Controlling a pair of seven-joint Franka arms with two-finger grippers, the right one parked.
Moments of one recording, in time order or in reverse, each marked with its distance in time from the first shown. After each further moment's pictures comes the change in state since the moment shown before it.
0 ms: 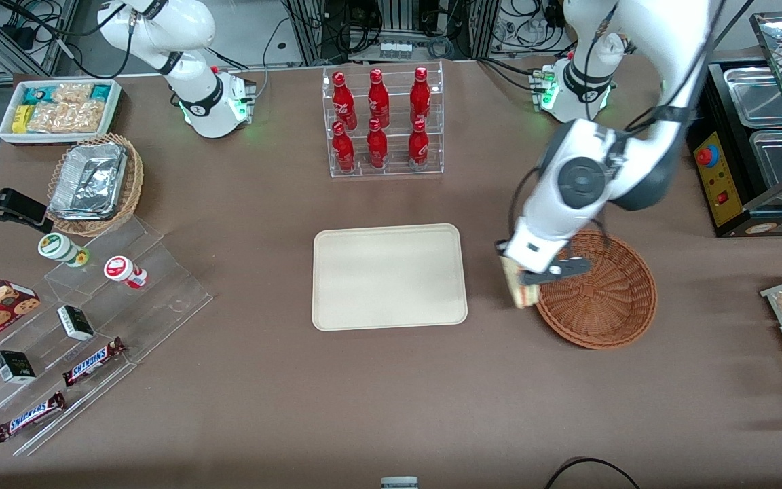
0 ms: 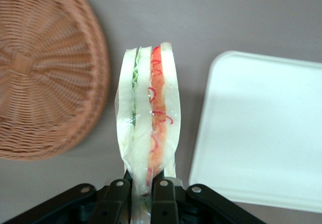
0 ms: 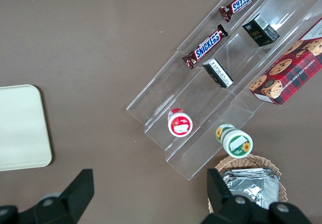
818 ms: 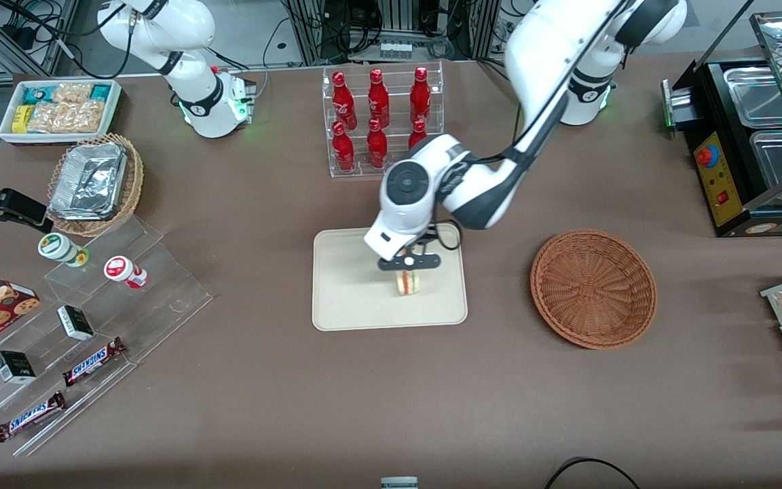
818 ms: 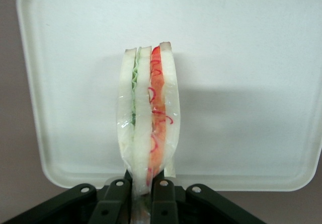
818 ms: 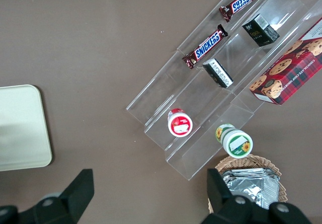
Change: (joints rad) arm -0.339 0.395 0.002 0.405 0.061 0.001 -0.246
